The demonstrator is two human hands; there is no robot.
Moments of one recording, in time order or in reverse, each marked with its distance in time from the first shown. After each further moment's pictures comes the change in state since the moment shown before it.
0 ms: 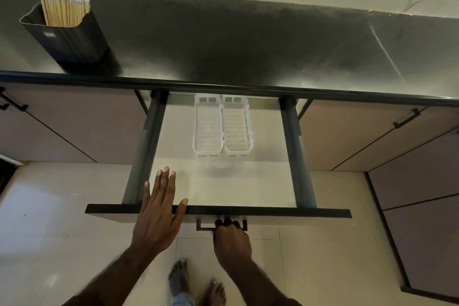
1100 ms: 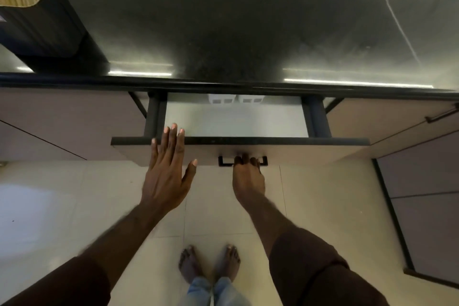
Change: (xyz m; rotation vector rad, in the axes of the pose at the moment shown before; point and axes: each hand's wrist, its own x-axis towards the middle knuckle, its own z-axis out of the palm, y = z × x) left_hand 0.162 -0.060 -0.002 -0.010 0.011 0.128; right_hand 0.200 -0.014 -0.066 -0.057 0.183 0.164
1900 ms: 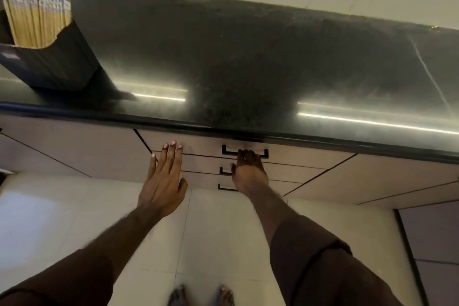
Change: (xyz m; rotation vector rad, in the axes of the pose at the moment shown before) left_hand 0.084 -0.033 0.029 0.149 -0.114 -0.138; right_hand 0.137 0.003 -0.056 0.047 -0.175 -0.085
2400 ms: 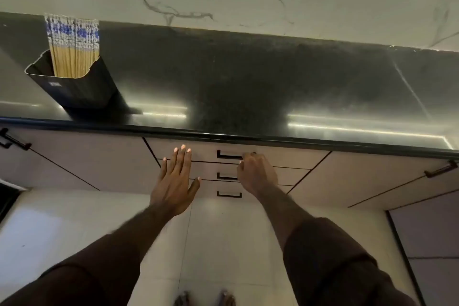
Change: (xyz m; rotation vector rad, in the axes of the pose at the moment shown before) left_hand -0.033 0.045 -0.056 0.025 0.011 0.042; right_hand -0.097 0.009 -0.073 0.014 0.310 -0.081
